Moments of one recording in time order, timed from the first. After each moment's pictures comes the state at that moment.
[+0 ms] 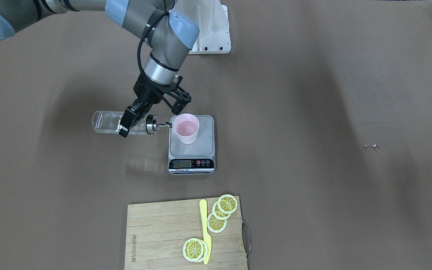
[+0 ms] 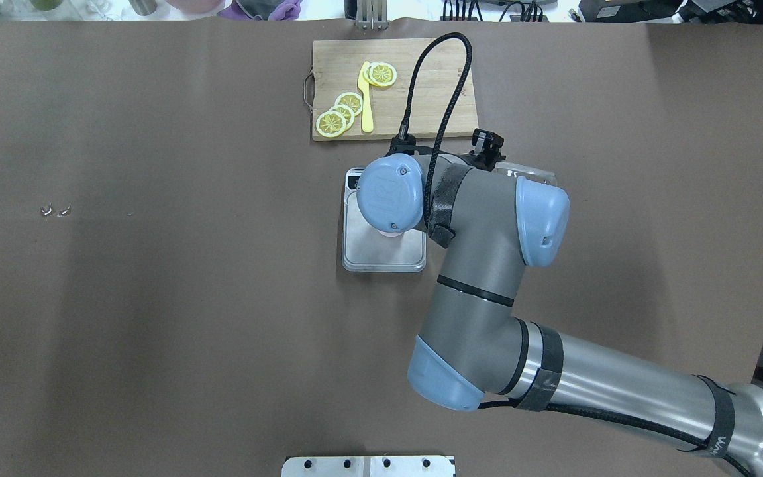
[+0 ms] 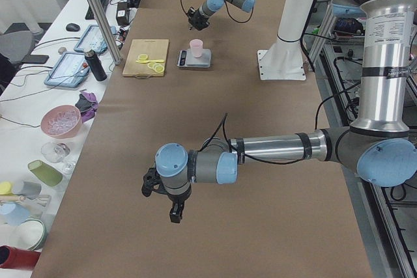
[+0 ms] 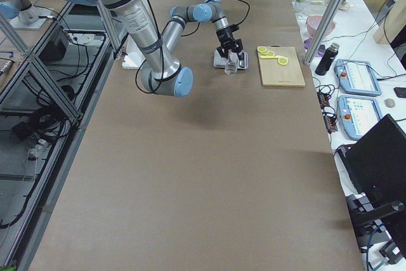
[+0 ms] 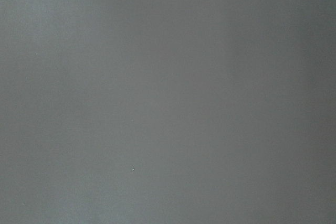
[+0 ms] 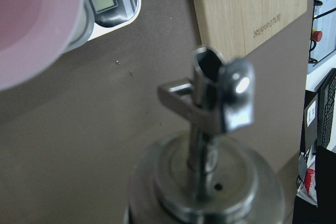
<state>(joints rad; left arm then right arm) -1.60 -1.54 -1.50 -1.67 -2.31 0.15 0.48 -0.77 1.67 -2.15 1.23 0.07</state>
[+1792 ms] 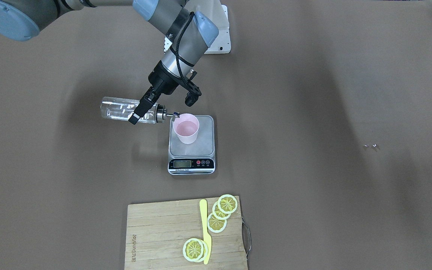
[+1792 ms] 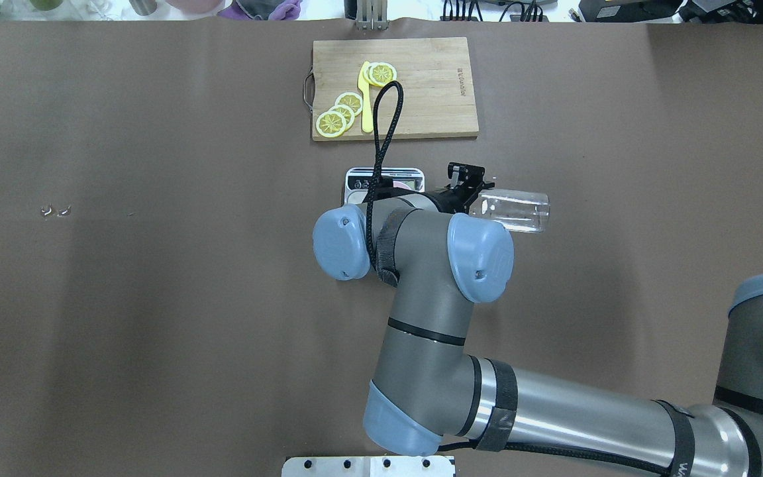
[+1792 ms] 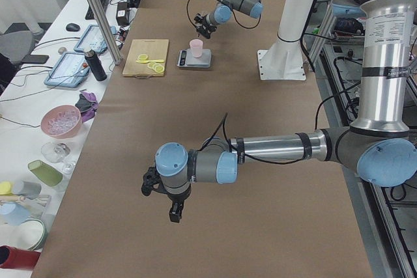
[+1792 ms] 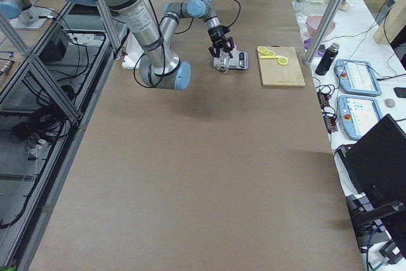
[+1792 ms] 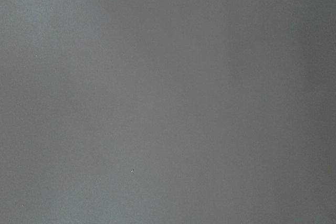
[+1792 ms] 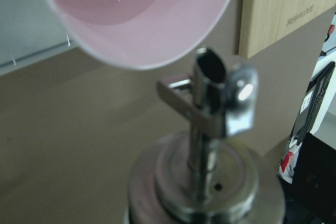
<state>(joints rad) -1.60 -1.54 -1.50 -1.68 -2.31 0.15 0.39 -0.70 1.63 -2.36 1.16 0.08</state>
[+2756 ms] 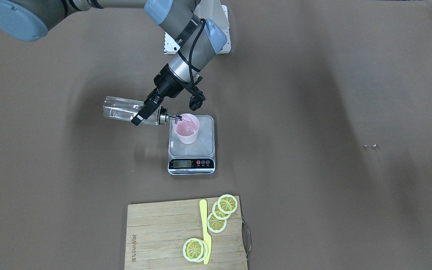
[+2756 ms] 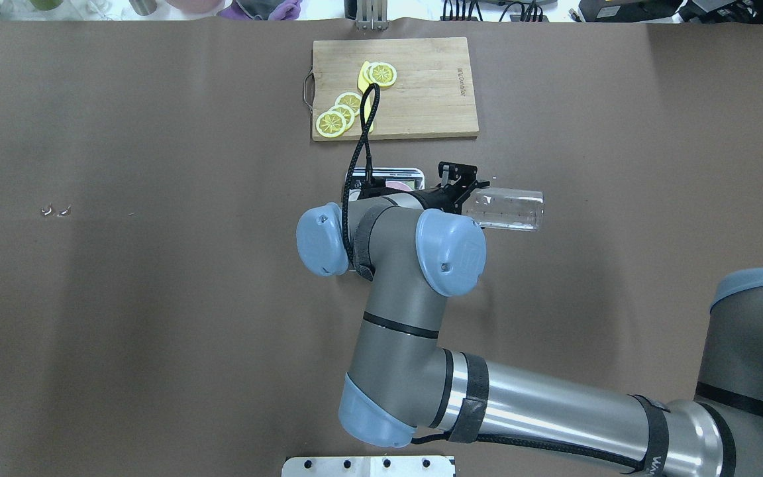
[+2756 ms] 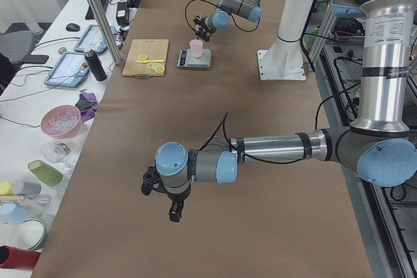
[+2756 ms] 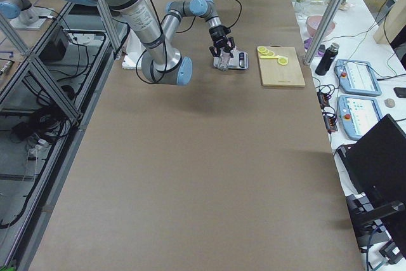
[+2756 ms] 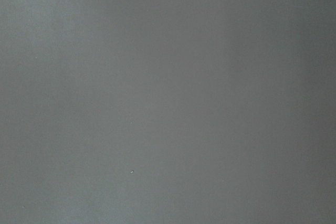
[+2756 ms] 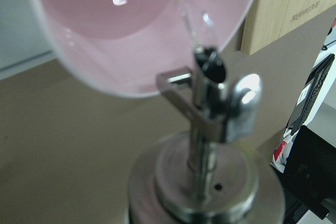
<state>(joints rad) -1.60 -1.54 -1.50 -1.68 -2.31 0.15 0.39 -0.65 1.55 -2.40 1.15 0.08</state>
